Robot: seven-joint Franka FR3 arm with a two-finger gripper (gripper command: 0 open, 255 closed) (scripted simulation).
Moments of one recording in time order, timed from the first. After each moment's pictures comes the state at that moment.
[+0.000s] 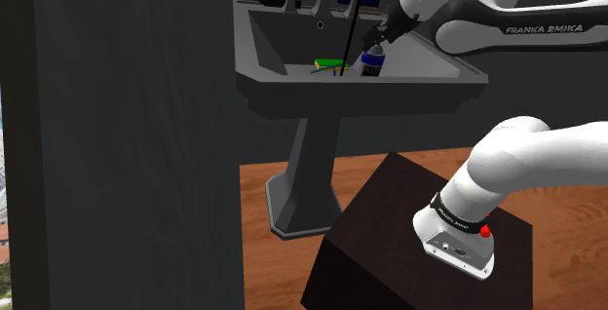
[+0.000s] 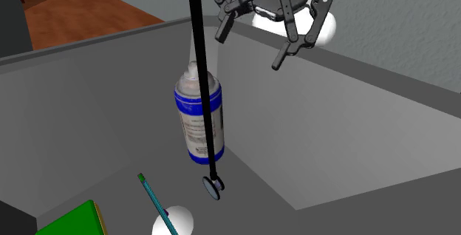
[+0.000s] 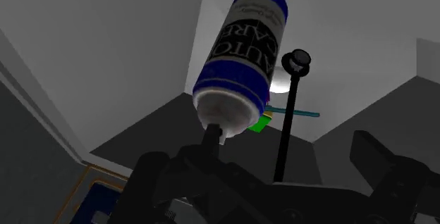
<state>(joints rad) -0.22 -0.92 0.07 -2.73 -0.38 2.39 0.36</state>
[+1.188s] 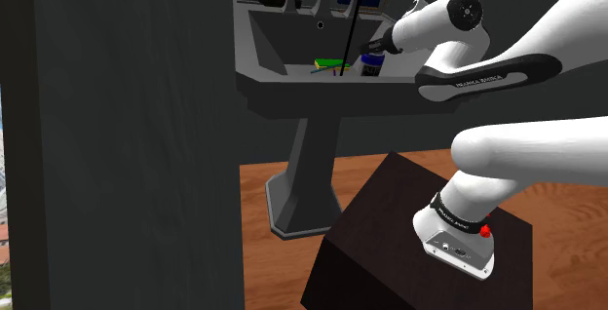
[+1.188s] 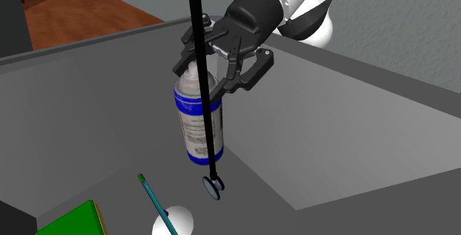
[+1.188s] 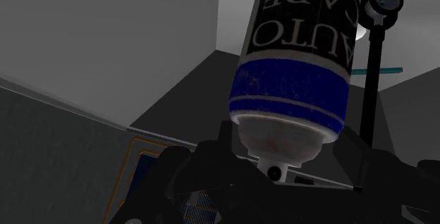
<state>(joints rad) -0.75 -0.81 0.31 -2.93 -0.68 3.13 0.72</state>
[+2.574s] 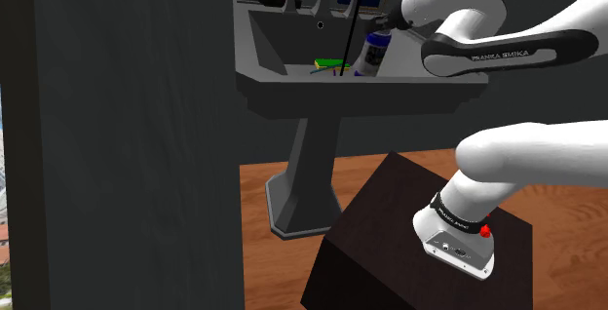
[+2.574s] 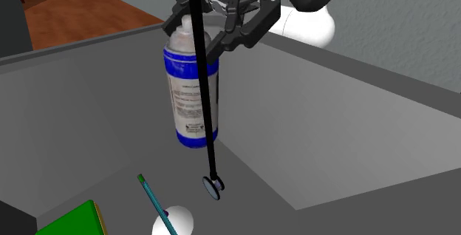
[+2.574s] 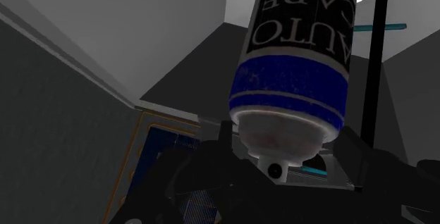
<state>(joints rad) -0.55 -0.85 0.15 -2.81 -0.61 2.90 0.59</state>
